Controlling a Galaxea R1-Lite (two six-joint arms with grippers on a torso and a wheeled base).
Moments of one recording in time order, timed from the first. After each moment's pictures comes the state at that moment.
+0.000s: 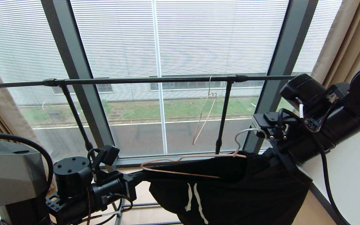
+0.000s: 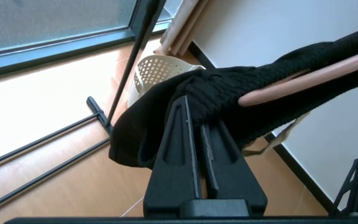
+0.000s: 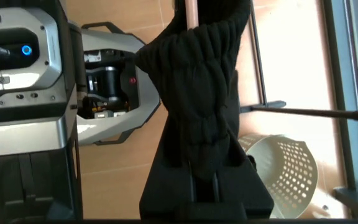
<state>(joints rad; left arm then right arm) -0.38 2.06 -0.22 -1.57 -0.41 -0.32 0.37 1.78 -1.45 0.92 0.53 -0.92</state>
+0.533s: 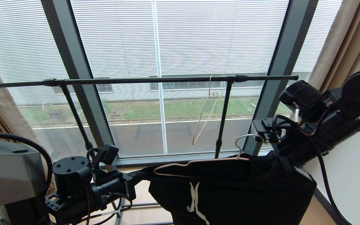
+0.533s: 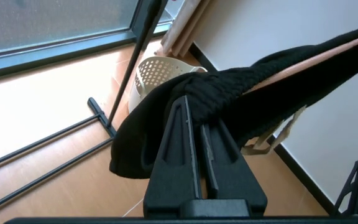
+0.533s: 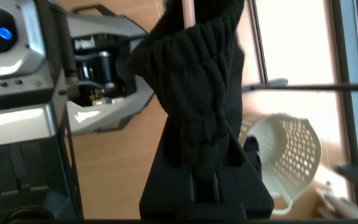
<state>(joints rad) -0.37 2.06 -0.22 -1.57 -0.41 -0.32 0.33 1.81 -1.43 0.92 0.45 -0.93</state>
